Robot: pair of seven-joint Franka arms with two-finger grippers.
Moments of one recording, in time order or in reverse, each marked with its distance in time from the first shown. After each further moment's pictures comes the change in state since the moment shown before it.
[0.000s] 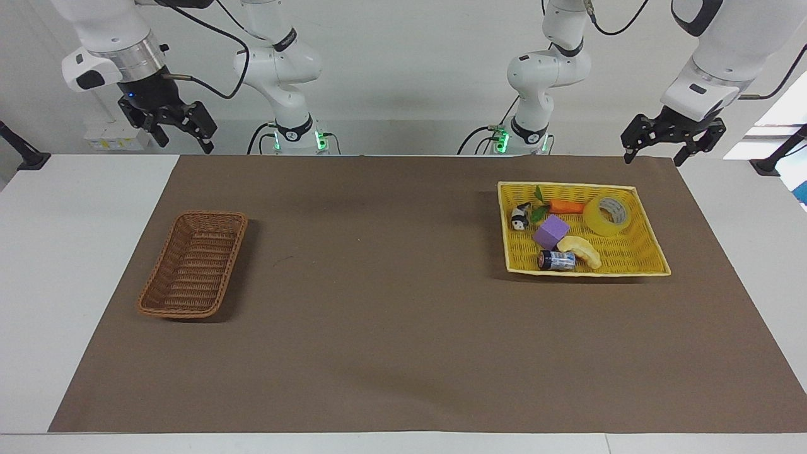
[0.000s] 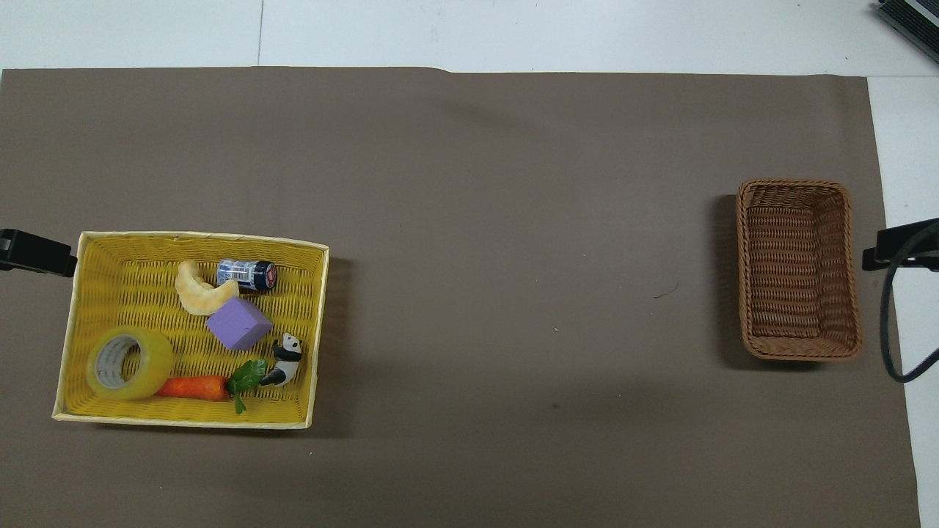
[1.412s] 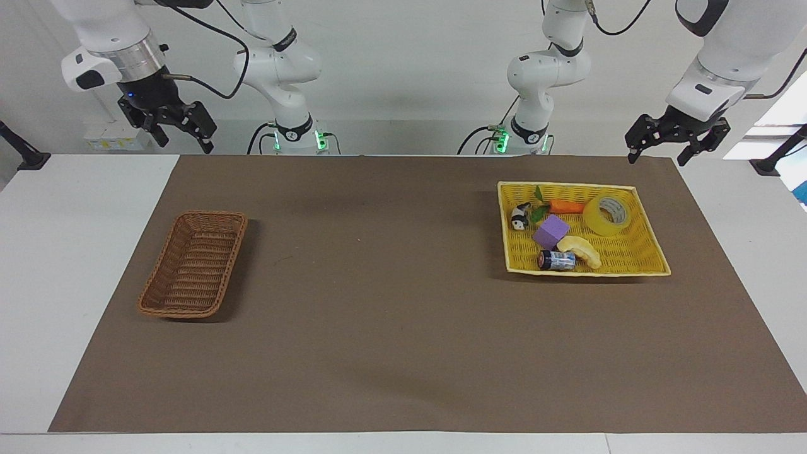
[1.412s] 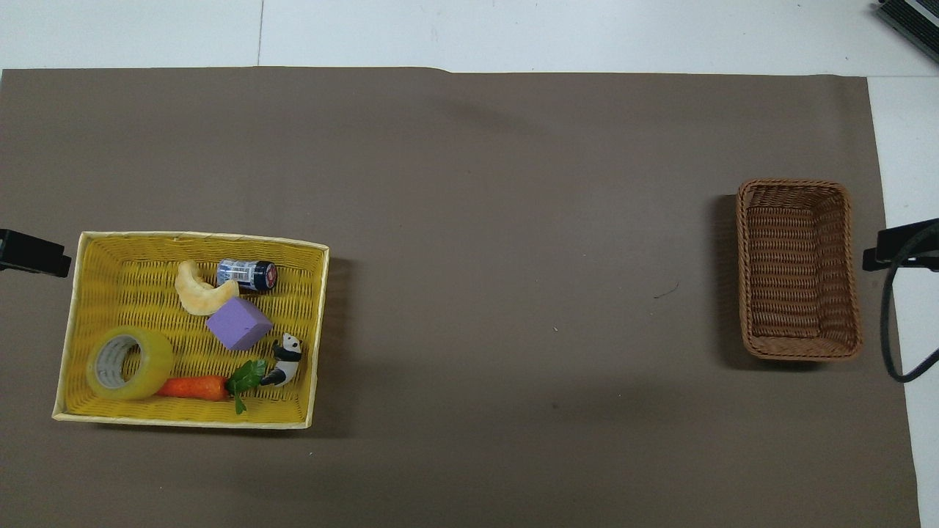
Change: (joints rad) left arm 0.006 0.000 0.001 0.000 0.000 0.000 0.002; right arm -0.001 0.000 0.000 0.000 0.000 0.000 0.000
